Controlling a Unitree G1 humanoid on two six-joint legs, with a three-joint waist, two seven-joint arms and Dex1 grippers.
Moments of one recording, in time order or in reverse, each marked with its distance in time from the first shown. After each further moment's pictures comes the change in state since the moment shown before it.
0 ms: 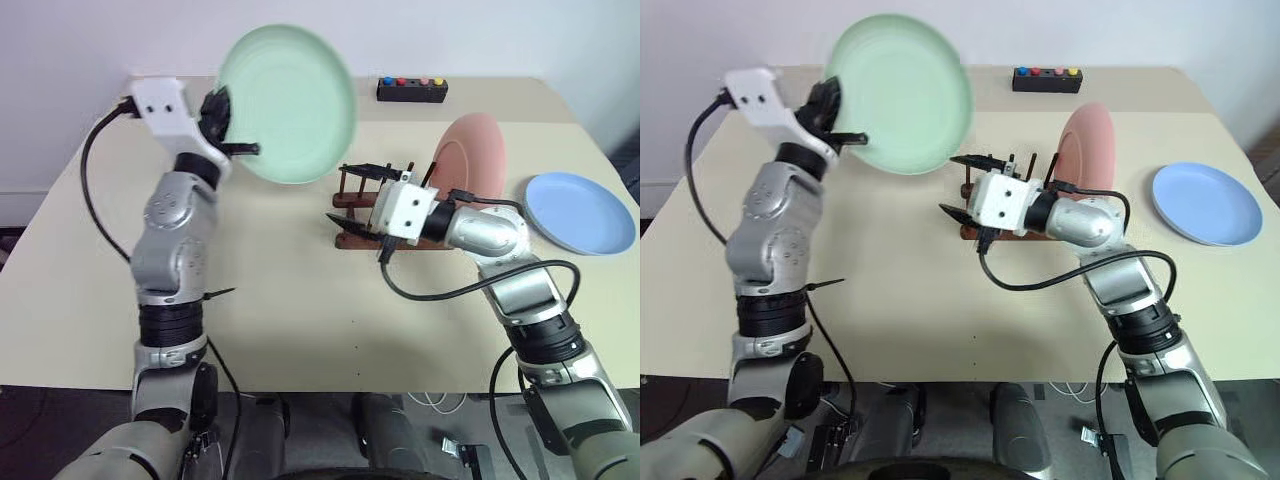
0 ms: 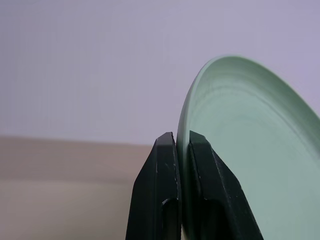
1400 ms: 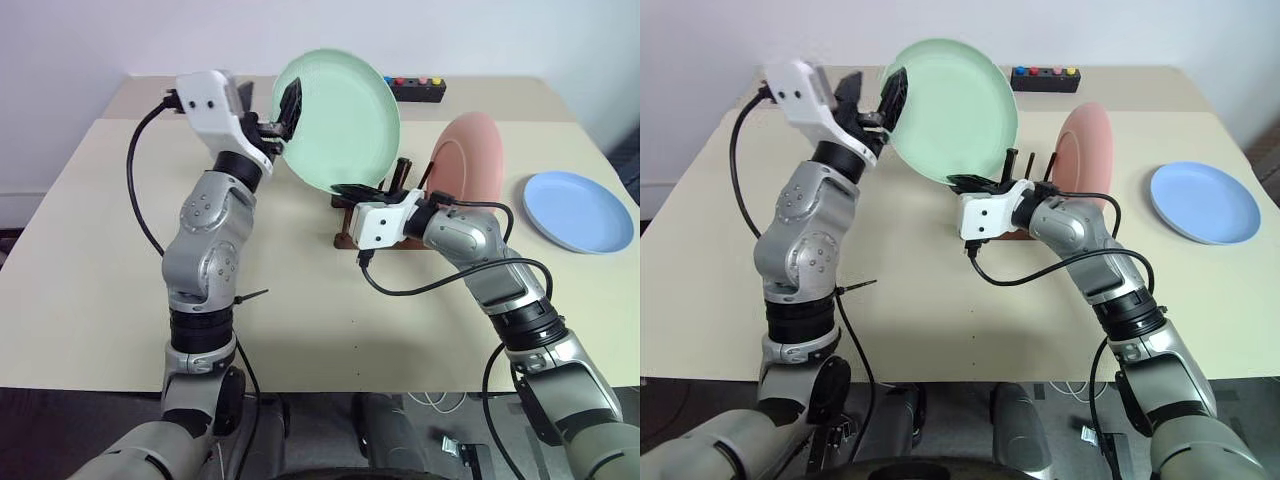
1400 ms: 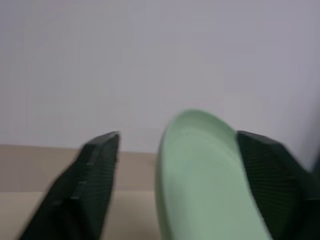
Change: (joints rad) left arm -0.003 -0.139 0.016 -0.079 -0.063 0.059 -0.022; right arm -0.044 0.027 0.042 0.171 -0.309 -0.212 -0.141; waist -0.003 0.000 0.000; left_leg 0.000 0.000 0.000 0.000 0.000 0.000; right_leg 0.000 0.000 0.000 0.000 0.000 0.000
